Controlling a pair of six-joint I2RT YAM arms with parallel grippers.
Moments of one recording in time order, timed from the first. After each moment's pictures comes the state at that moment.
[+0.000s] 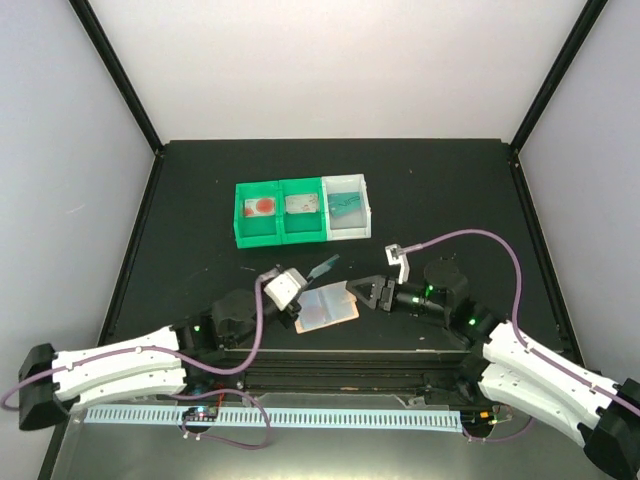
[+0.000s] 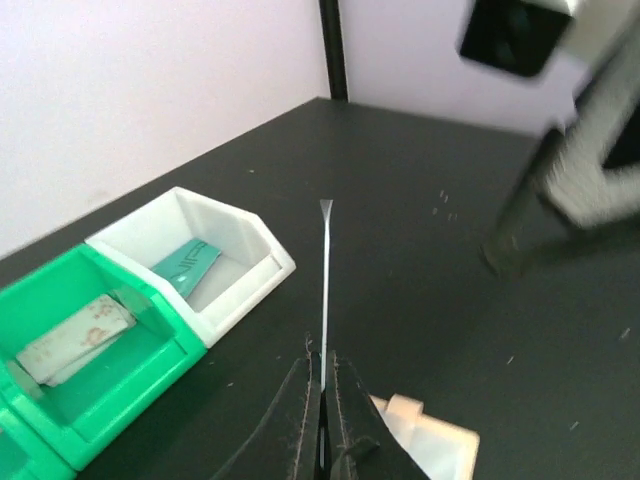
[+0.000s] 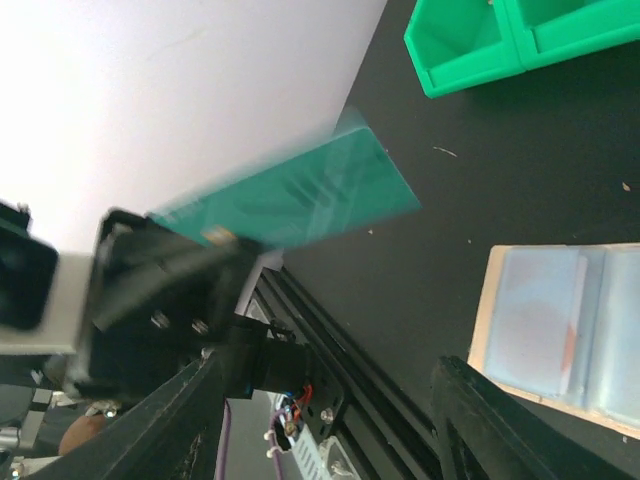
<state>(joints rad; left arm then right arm) -1.20 0.75 0.41 0.10 -0.41 0.08 0.78 0.77 0.45 0.05 -0.45 0.95</state>
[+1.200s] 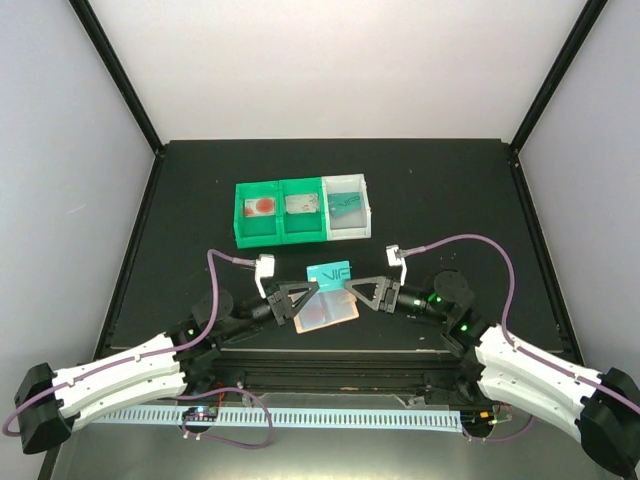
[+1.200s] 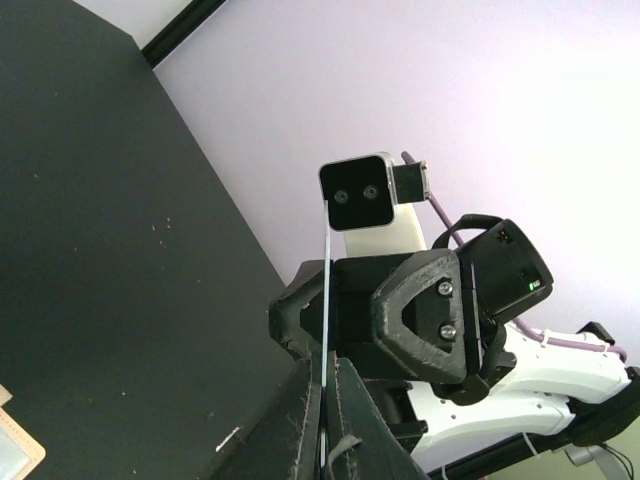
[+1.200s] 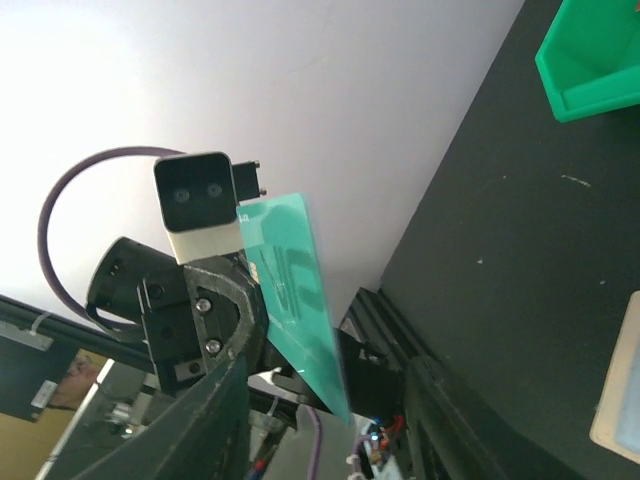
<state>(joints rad) -1.01 0.62 0.29 0.35 0.09 -0.95 0.78 0.80 0.28 0.54 -0.53 1.09</state>
